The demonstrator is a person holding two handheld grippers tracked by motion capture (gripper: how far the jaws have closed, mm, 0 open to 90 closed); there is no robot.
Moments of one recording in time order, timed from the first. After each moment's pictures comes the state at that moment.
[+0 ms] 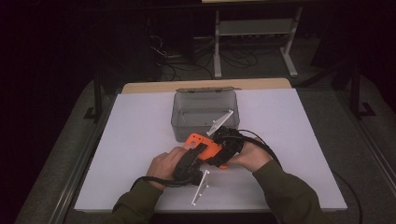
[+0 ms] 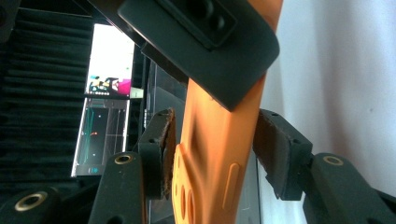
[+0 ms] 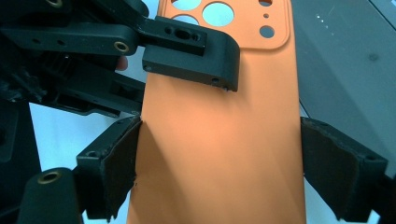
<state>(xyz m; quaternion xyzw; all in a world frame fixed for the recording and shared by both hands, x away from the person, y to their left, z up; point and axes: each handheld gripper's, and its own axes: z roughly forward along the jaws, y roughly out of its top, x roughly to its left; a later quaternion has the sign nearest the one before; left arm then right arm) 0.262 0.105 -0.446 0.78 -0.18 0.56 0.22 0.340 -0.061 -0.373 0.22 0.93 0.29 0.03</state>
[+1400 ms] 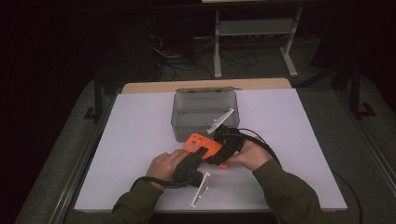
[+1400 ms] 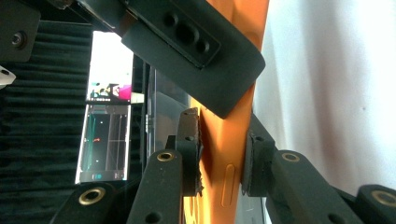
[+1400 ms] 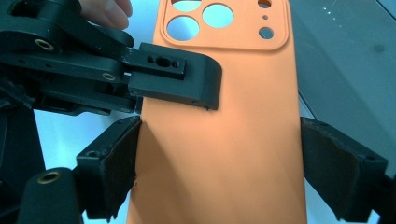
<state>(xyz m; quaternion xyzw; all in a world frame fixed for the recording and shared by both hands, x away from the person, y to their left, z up) 0.259 0.106 -0.445 0.78 -0.20 0.56 0.21 0.346 -0.063 -0.374 0.24 0.93 0.29 0.01</state>
